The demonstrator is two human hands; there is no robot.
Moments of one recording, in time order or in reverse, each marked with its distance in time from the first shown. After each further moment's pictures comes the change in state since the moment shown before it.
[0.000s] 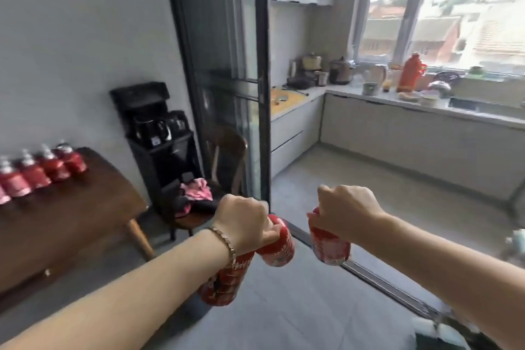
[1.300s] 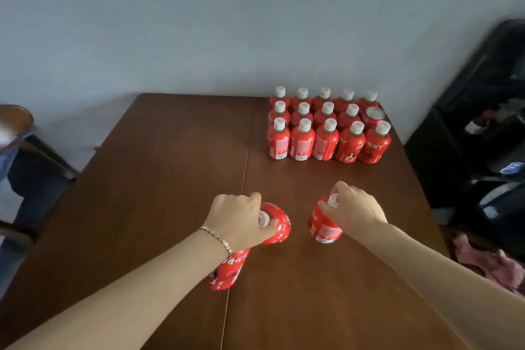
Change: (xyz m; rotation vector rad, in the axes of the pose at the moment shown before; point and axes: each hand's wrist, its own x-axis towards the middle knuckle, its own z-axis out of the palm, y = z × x) left_hand -0.268 -0.772 0.343 -0.195 -0.426 -1.060; right_hand 0.576 -0.829 0.106 0.467 -0.456 -0.550
